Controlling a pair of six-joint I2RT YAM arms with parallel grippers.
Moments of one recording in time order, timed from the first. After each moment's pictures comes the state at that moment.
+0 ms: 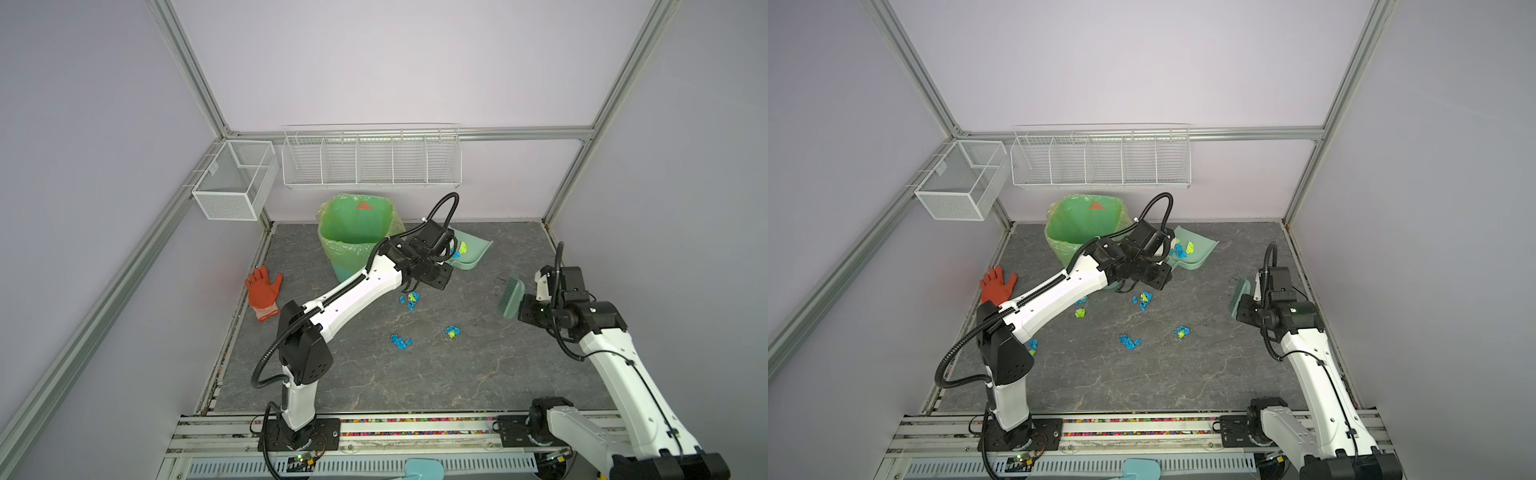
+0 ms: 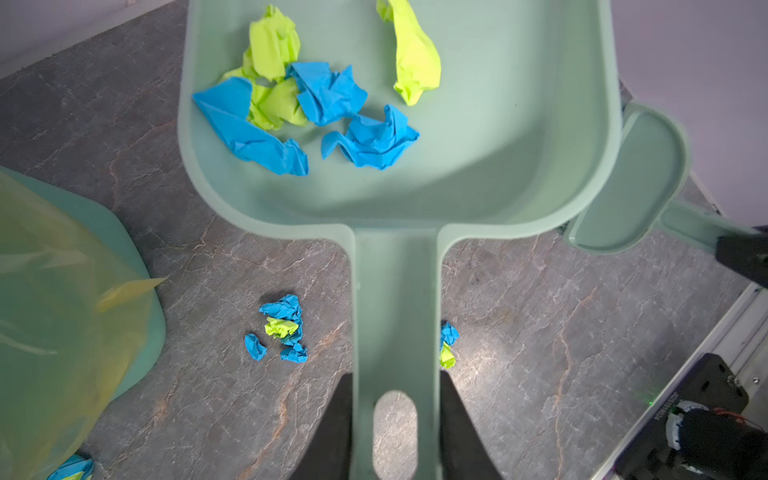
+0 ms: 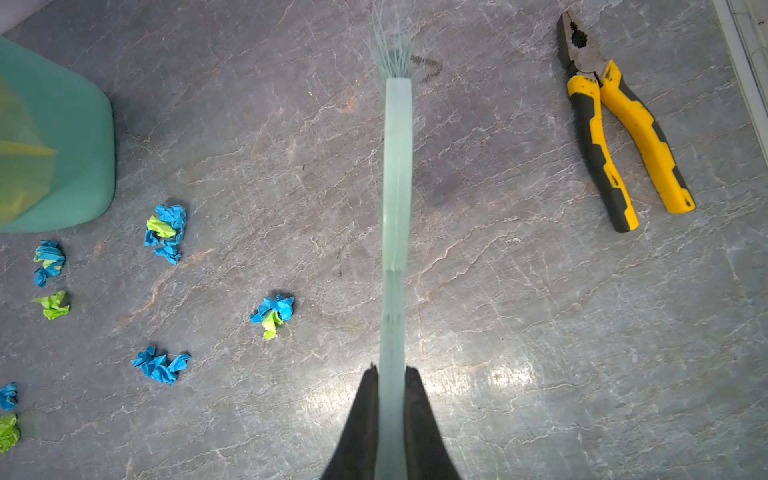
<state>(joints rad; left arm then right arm) -0.90 1.91 1.94 -0.91 0.01 -0.25 0.08 0.99 0.97 -0.98 -0.05 0.37</state>
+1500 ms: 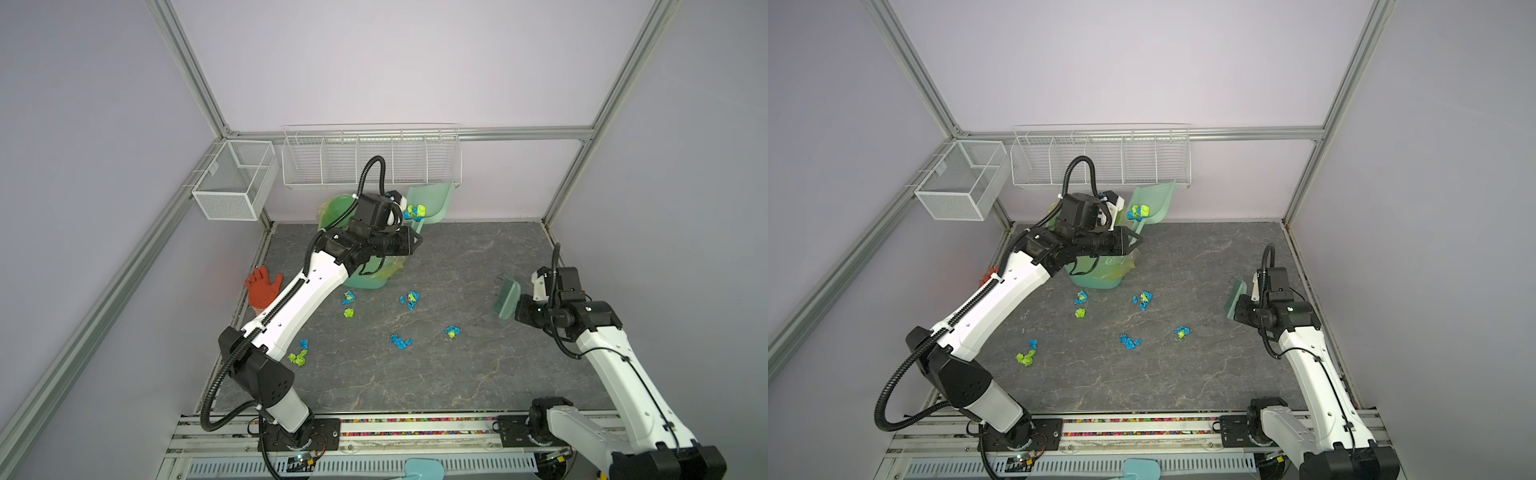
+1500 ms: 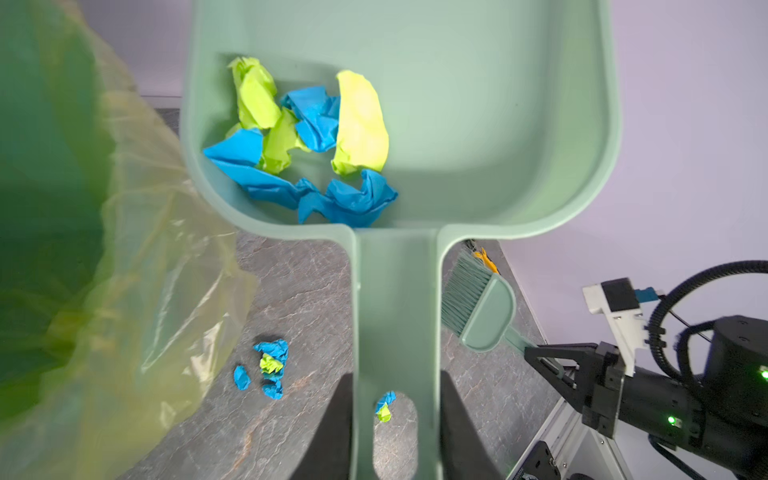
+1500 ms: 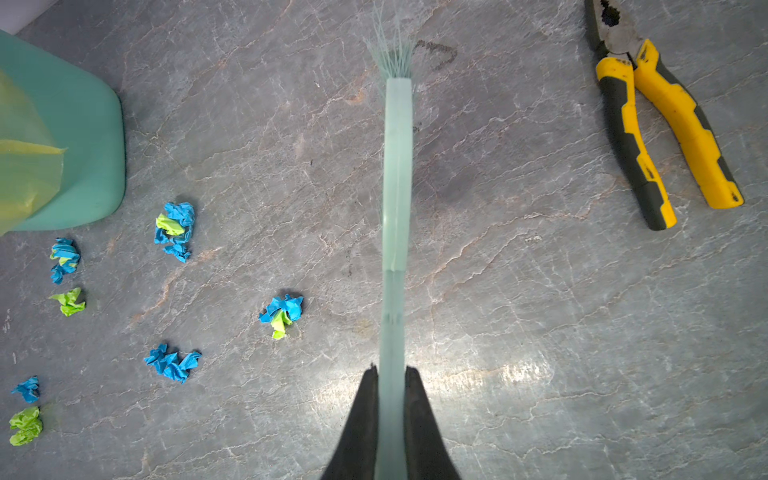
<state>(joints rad) -0.64 1.61 1.72 -0.68 0.24 -0.50 0.08 1.01 0.94 -0.94 -0.09 0.39</state>
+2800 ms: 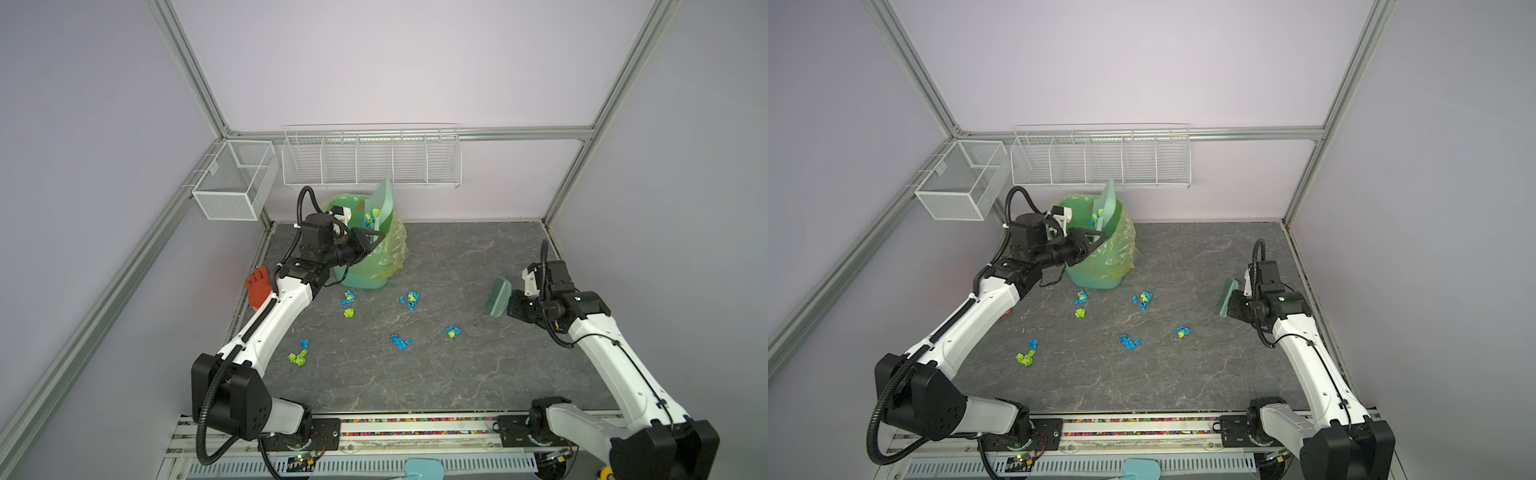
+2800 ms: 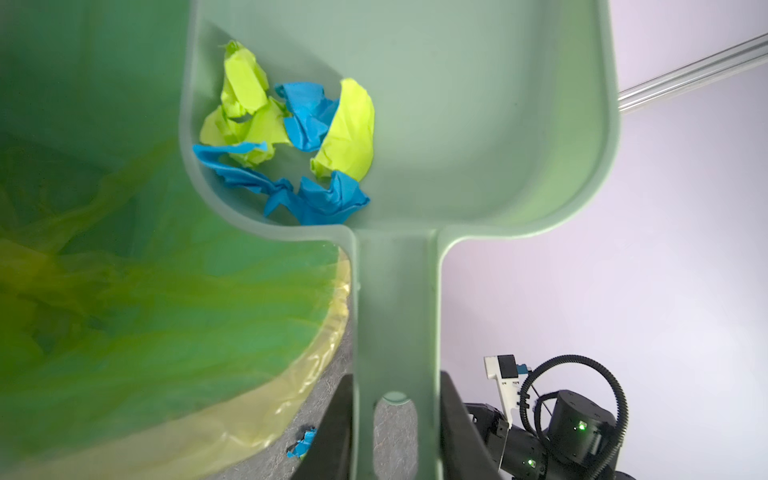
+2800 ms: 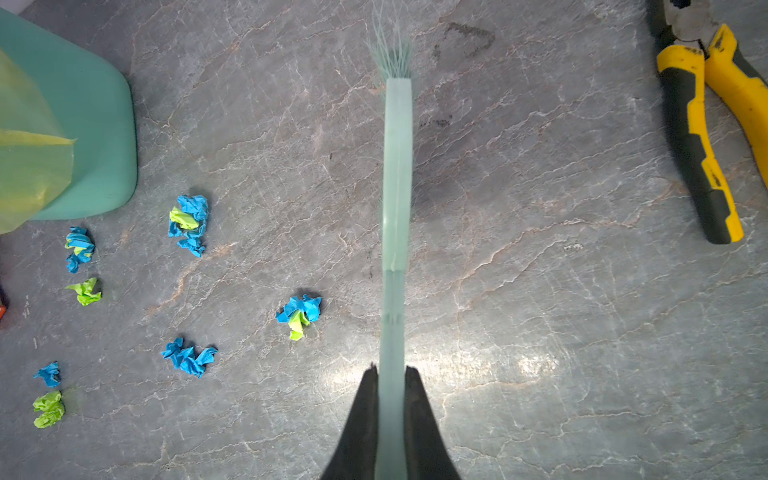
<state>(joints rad) -0.32 1.41 1.20 -0.10 0.60 -0.95 0.13 1.10 0.97 -0.92 -0.11 0.42</state>
